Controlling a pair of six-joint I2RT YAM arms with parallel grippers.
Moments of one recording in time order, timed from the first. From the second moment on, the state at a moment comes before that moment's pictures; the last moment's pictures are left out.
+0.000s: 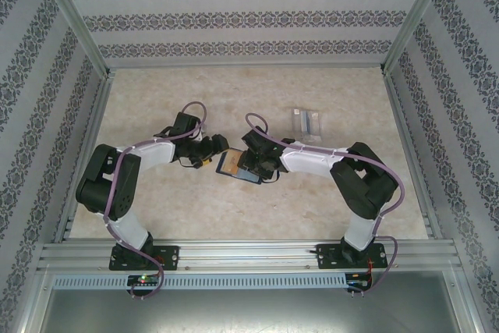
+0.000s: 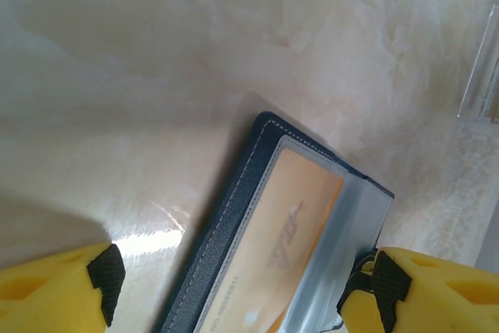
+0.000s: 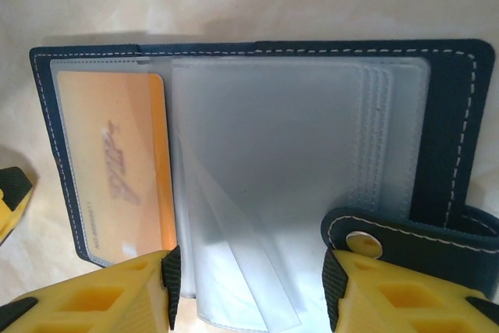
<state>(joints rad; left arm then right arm) -0.29 1.70 0.87 -0.16 0.49 -0.78 0.77 1.79 1.05 -0.36 -0.07 1.15</state>
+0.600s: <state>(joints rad) -0.29 1.71 0.83 -0.08 0.55 -0.79 0.82 1.78 1.05 -0.38 -0.01 1.18</state>
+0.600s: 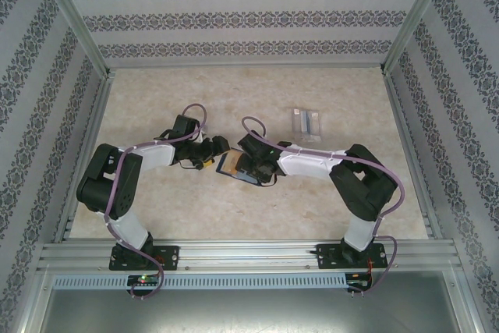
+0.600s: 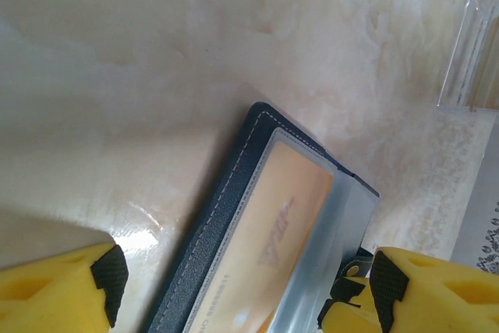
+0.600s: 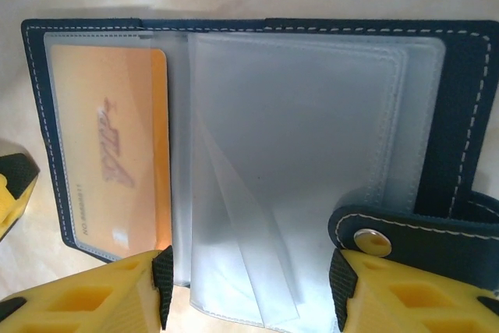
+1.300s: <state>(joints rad) -0.29 1.73 0.80 0.04 0.61 -0.85 0.81 1.81 1.09 -0.27 -0.06 1.10</state>
